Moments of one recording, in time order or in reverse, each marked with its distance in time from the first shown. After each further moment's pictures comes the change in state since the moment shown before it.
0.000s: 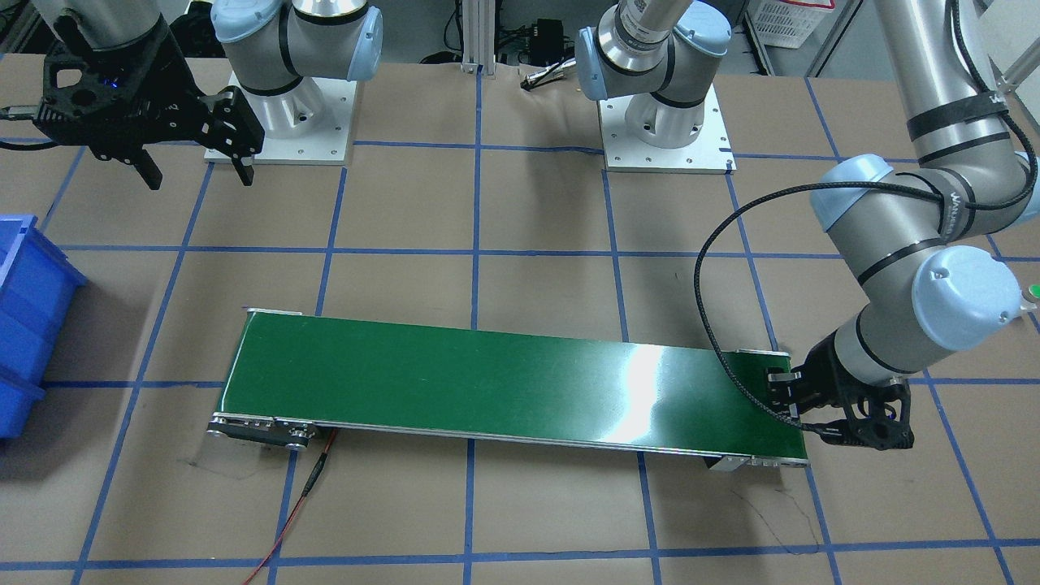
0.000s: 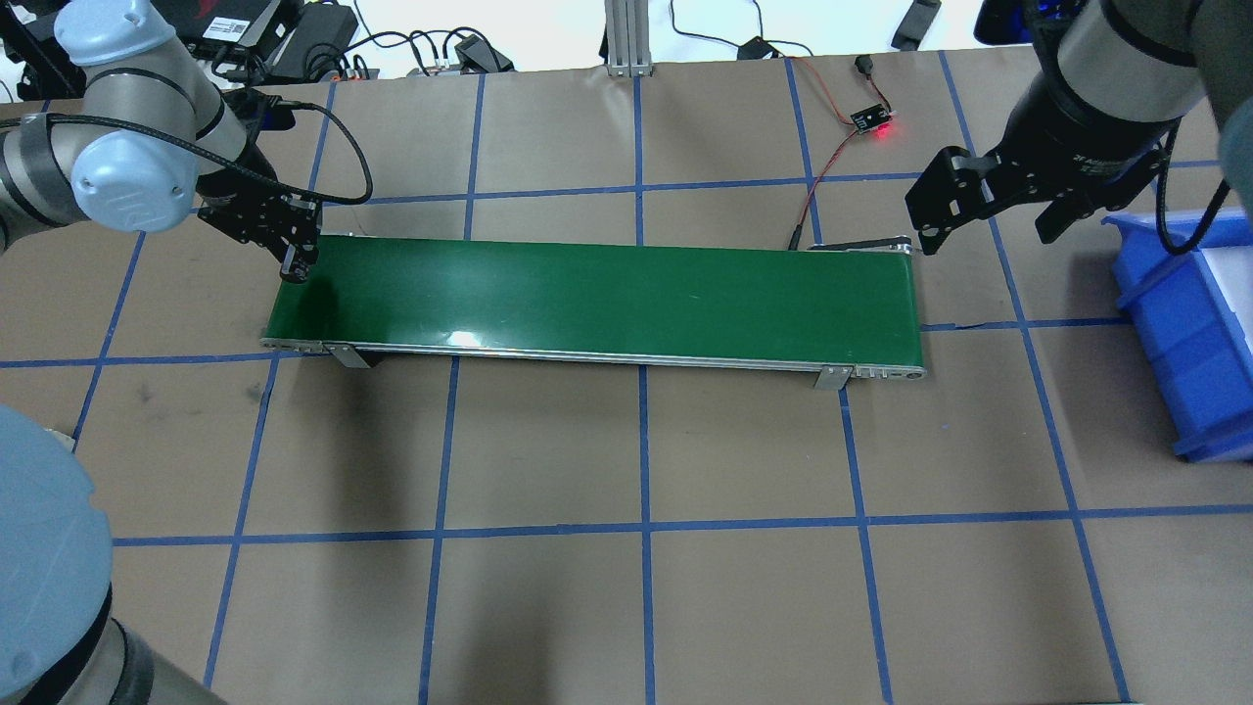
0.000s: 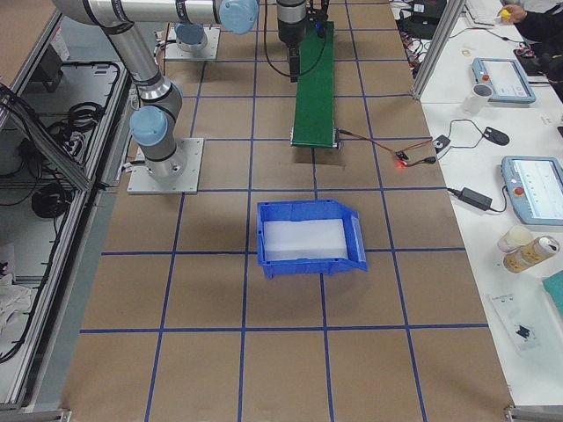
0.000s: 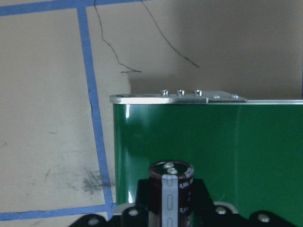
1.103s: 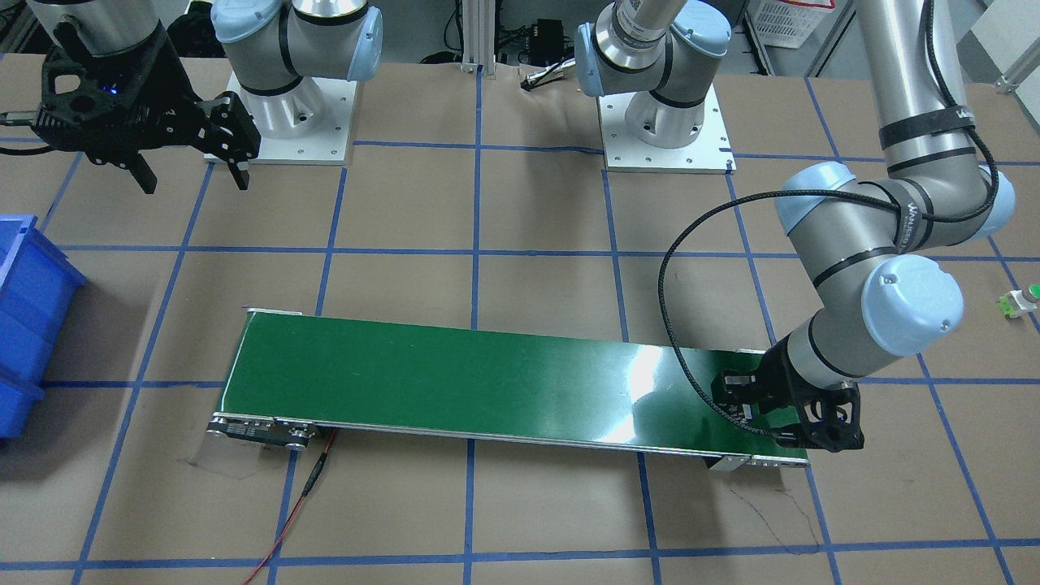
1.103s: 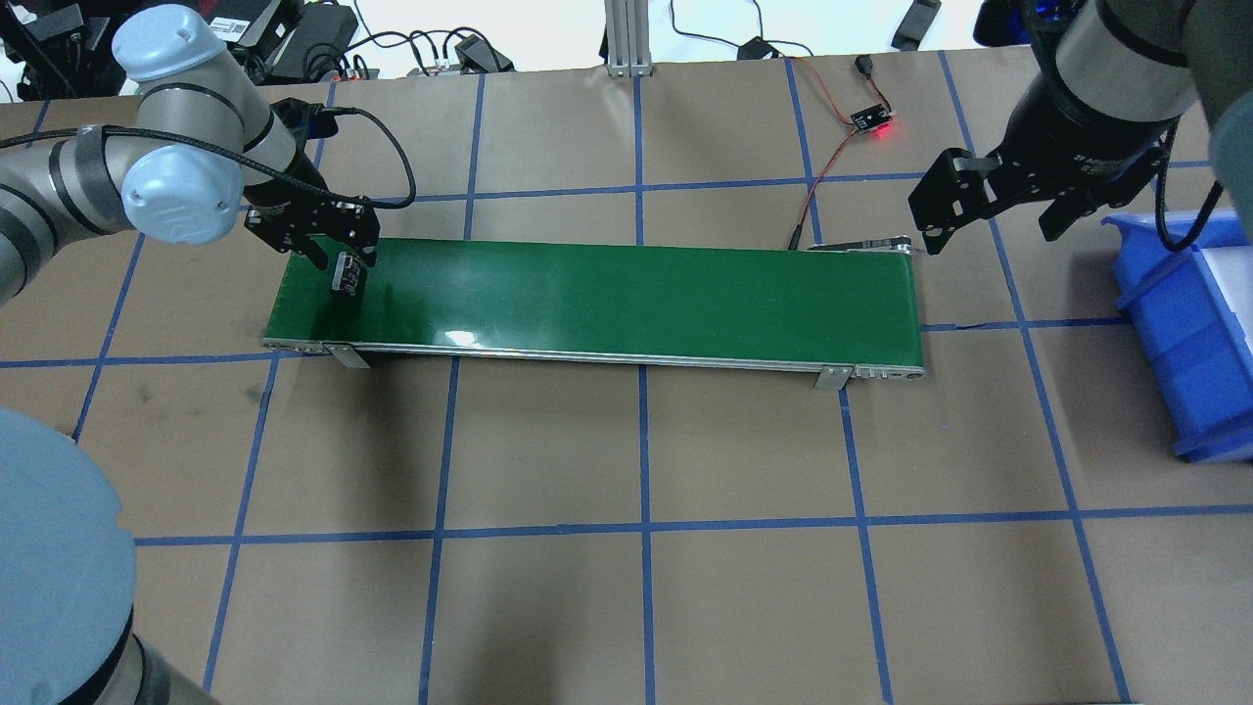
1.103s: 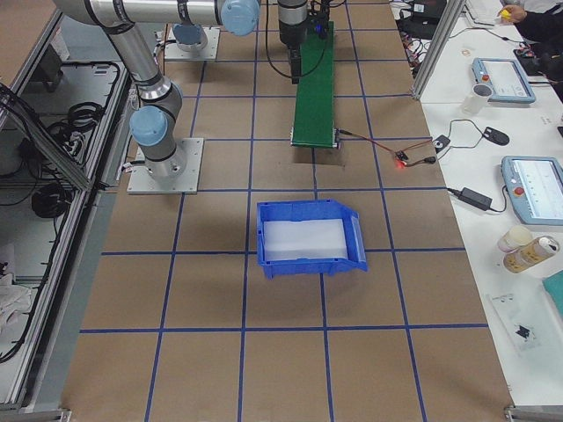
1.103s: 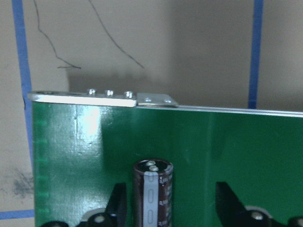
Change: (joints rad) left arm -0.059 -0.006 -0.029 0.017 -0.066 -0.122; right arm 0.000 0.008 0.002 -0.011 -0.018 -0.013
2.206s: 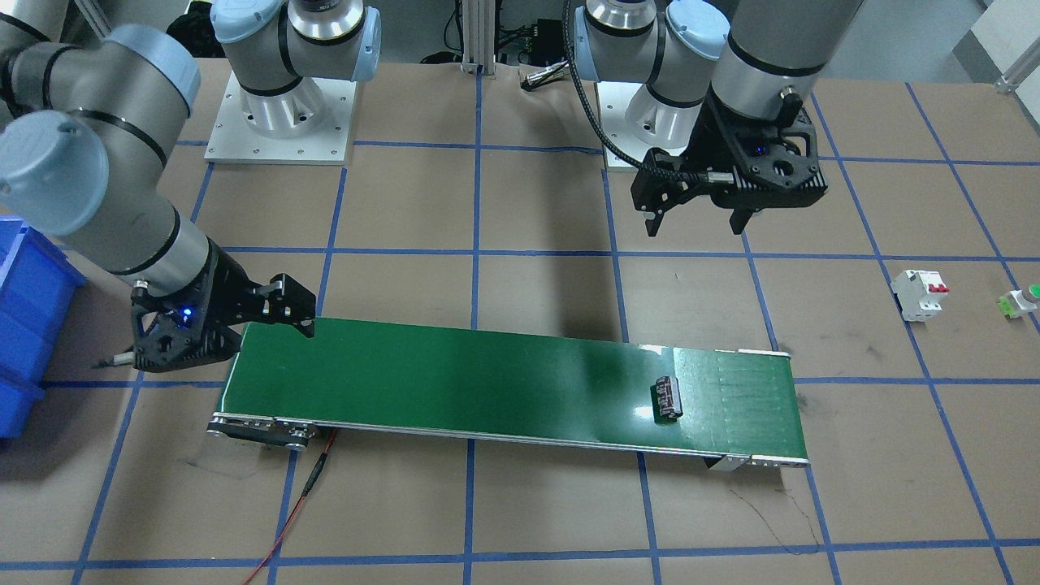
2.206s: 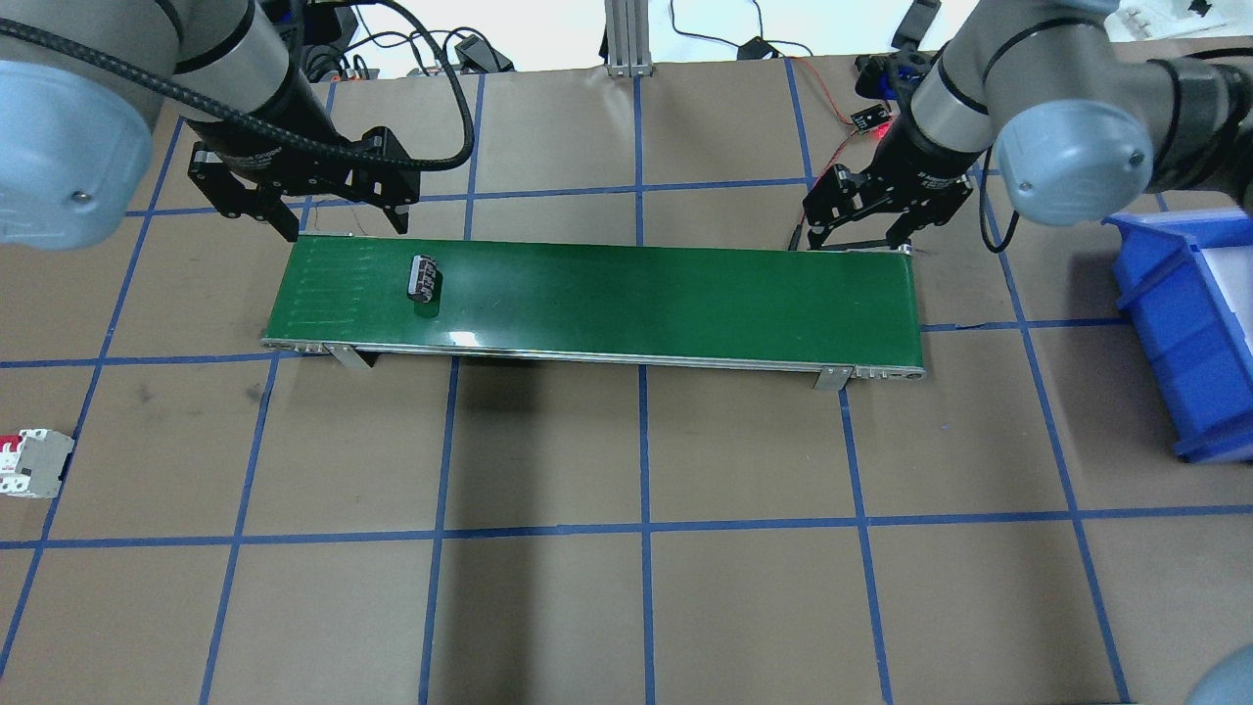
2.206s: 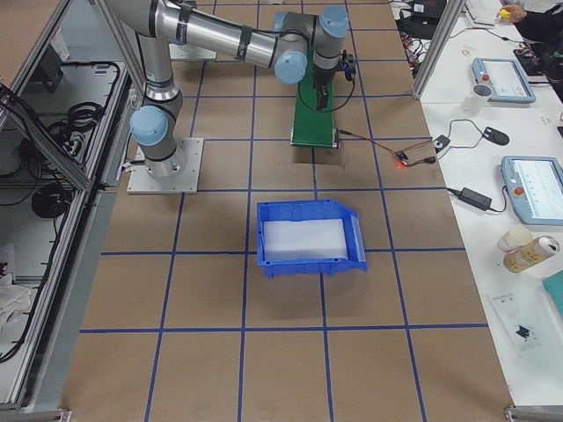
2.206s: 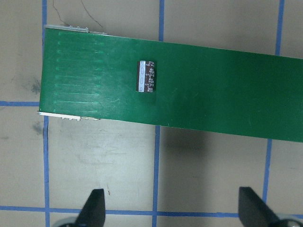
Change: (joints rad) left arm -0.227 0.413 0.044 -0.347 0.071 -0.283; right arm -0.003 0.337 0.021 -0.263 0.225 -0.035
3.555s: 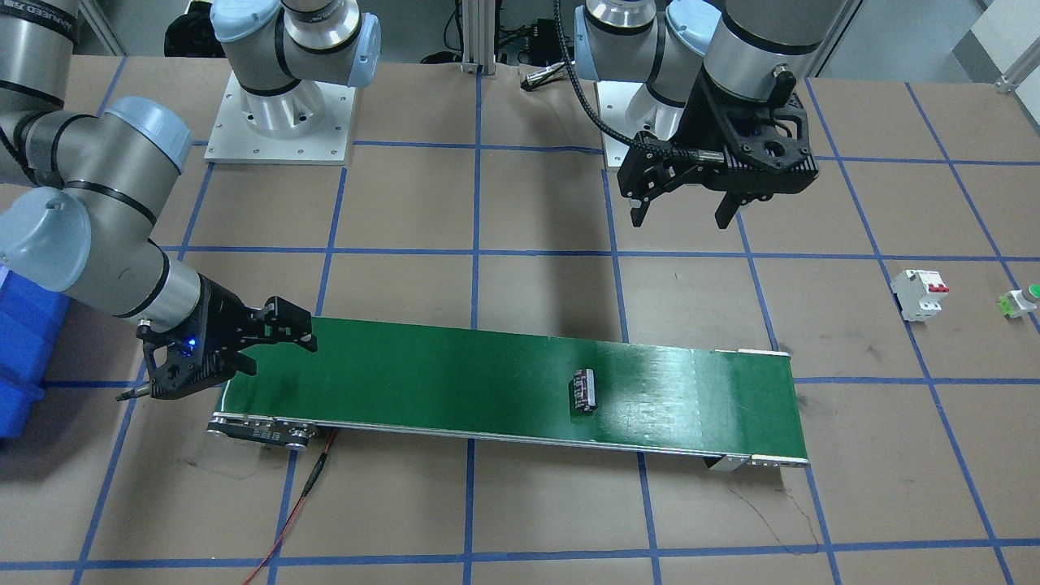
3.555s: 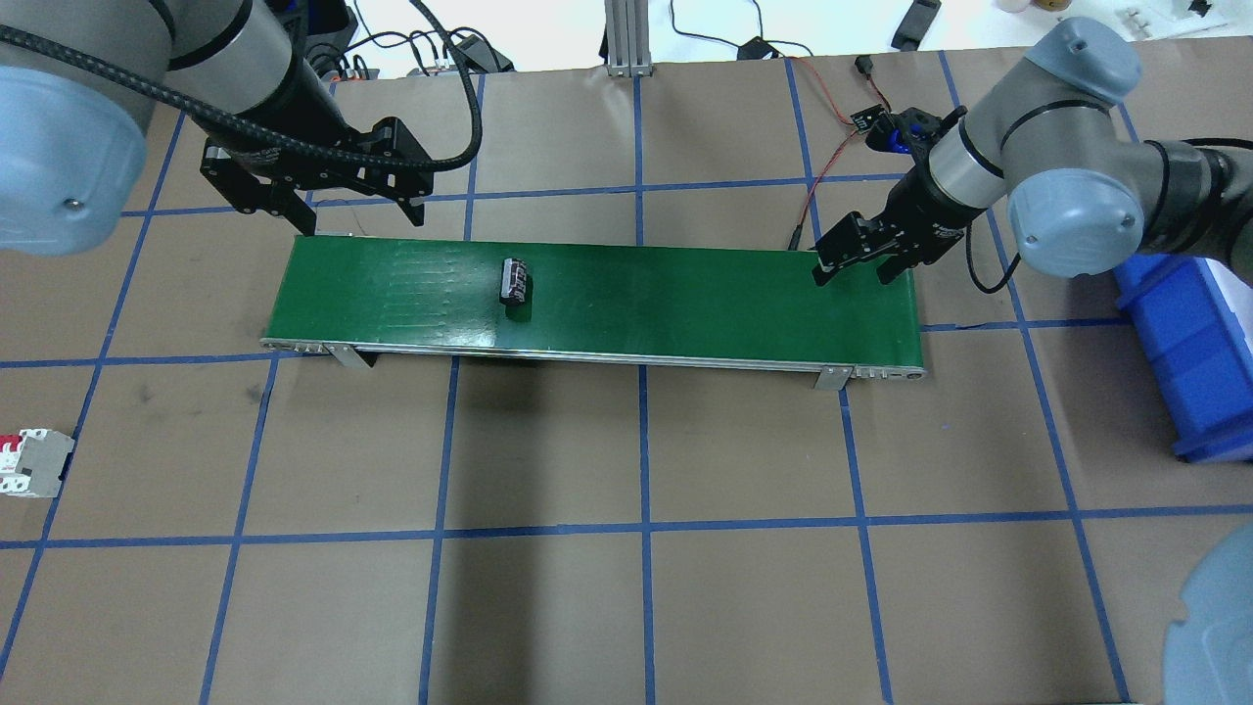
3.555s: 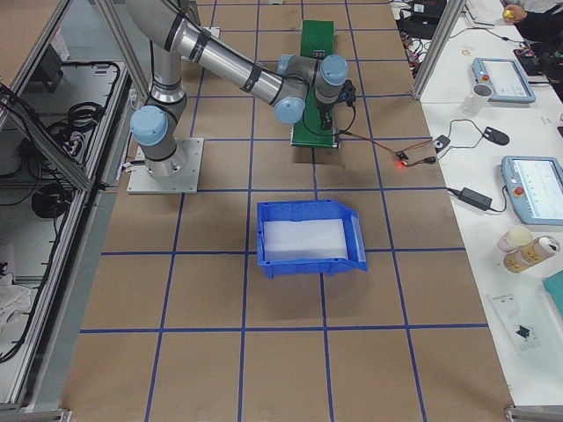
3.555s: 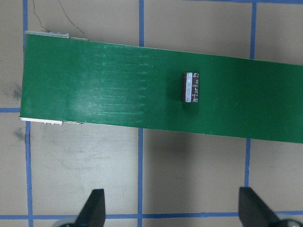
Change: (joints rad) left arm -0.008 0.015 0.000 0.012 -0.053 0.005; right arm -0.086 0.061 0.118 -0.112 0.139 -0.196
